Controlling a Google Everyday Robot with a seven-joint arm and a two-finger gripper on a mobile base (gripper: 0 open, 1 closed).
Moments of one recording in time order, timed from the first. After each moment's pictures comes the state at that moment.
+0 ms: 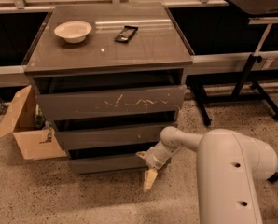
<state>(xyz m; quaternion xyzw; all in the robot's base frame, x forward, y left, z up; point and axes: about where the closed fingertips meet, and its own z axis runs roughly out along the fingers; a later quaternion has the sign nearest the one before) 0.578 -0.026 0.318 -0.71 0.63 0.27 0.17</state>
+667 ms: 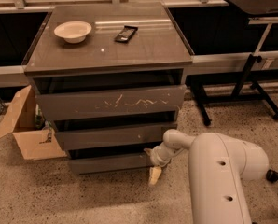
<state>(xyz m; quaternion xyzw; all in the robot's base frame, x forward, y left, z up) 0.628 -0.065 0.266 -0.71 0.66 0.19 0.18</state>
